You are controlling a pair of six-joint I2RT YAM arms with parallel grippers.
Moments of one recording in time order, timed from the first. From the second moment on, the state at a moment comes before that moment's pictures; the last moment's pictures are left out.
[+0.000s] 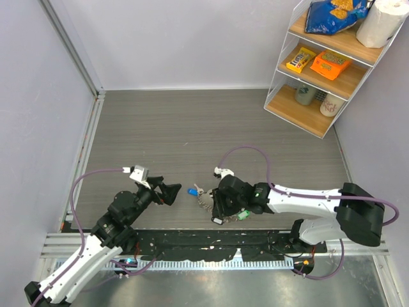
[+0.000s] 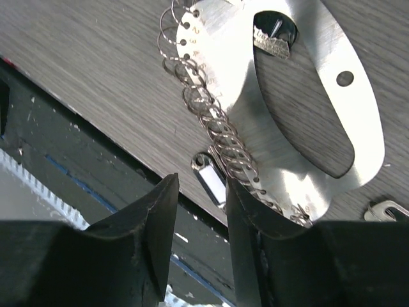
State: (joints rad) left arm -0.68 0.17 0.15 -0.10 -0.08 -0.42; right arm 1.10 1.28 0.64 -0.27 -0.04 0.72
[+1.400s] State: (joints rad) left arm -0.68 0.23 0.12 -0.01 -0.08 -0.45; right arm 1.19 1.40 0.67 -0.30 0.18 1.11
